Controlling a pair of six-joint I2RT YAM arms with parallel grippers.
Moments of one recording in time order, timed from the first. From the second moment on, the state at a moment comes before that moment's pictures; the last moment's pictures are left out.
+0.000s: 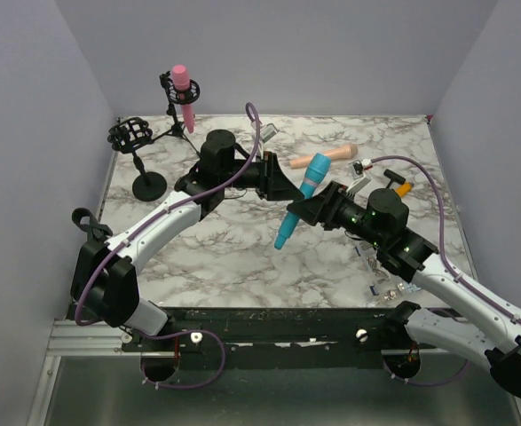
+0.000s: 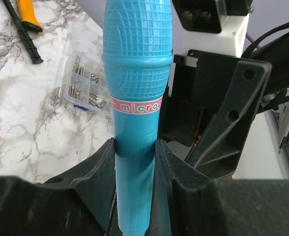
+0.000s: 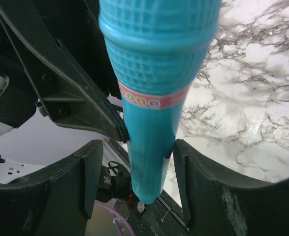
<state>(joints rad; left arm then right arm) -0.57 1.47 1.18 0.15 0.93 -0.69 0.69 0.93 0.75 0.03 -0.16 0.86</state>
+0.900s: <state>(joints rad) -0.58 1.49 1.29 -0.16 0.79 -0.47 0.69 1.00 0.67 0.13 -0.09 0.96</state>
